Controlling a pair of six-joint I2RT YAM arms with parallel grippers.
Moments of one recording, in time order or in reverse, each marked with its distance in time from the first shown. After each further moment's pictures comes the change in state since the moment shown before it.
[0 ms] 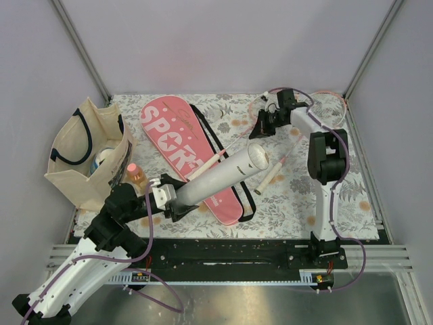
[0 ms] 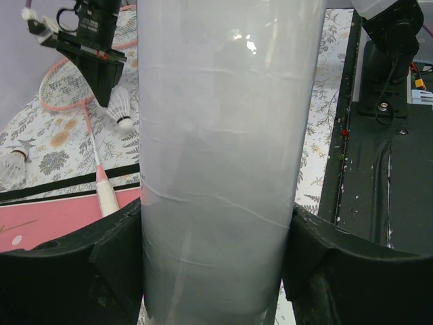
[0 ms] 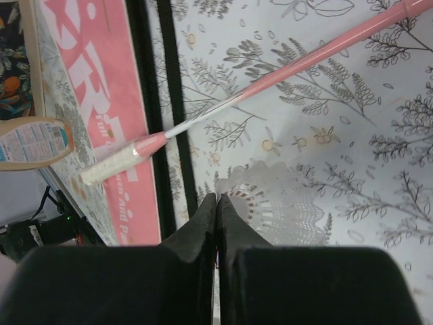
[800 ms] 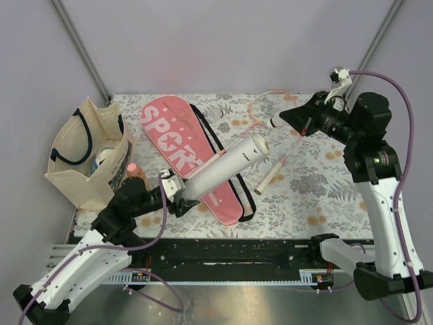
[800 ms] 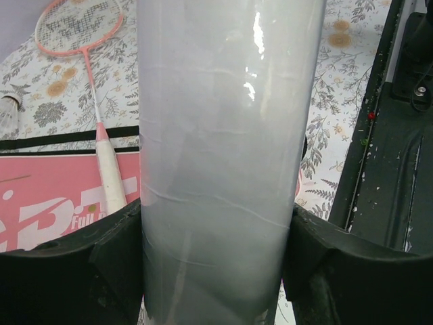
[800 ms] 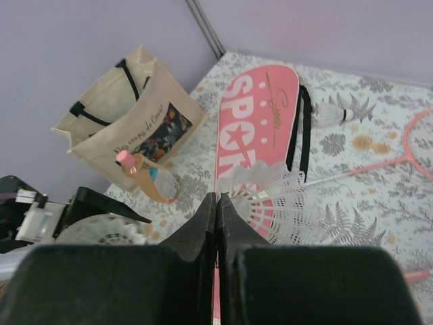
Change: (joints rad) left arm 0.000 0.105 0.000 -0.010 -0.095 -0.019; right arm 0.000 -1.188 -0.362 0.107 0.127 0.154
